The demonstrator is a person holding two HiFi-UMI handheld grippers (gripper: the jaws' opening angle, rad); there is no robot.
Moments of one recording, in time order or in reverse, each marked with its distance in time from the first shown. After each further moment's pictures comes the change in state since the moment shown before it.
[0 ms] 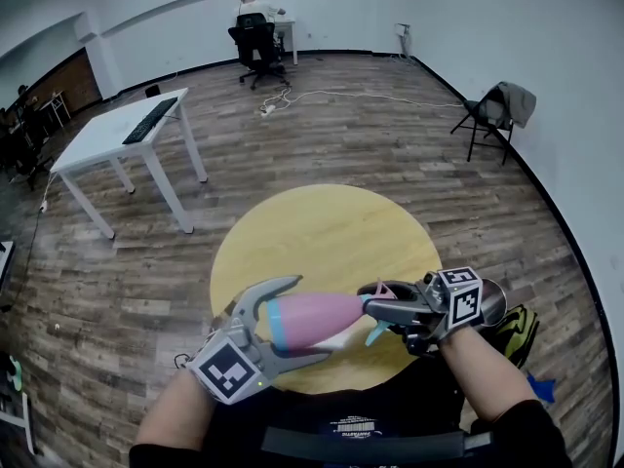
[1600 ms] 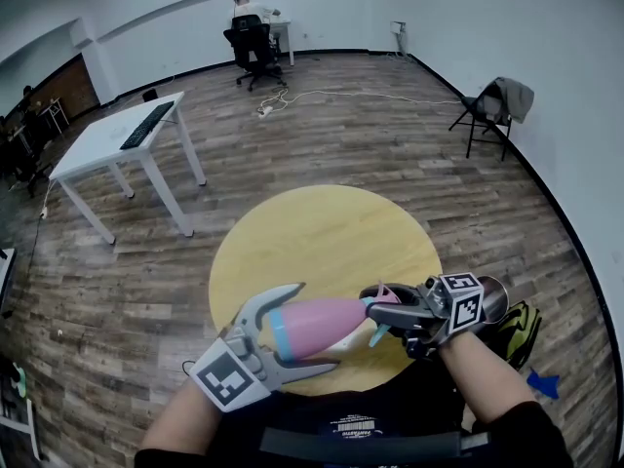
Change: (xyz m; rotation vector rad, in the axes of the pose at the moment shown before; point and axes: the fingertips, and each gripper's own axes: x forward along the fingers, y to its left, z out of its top) left arm 0.006 -0.012 0.015 -0.076 -0.108 -0.018; right arm -0.013 0.003 -0.001 -0.028 -0.062 0.021
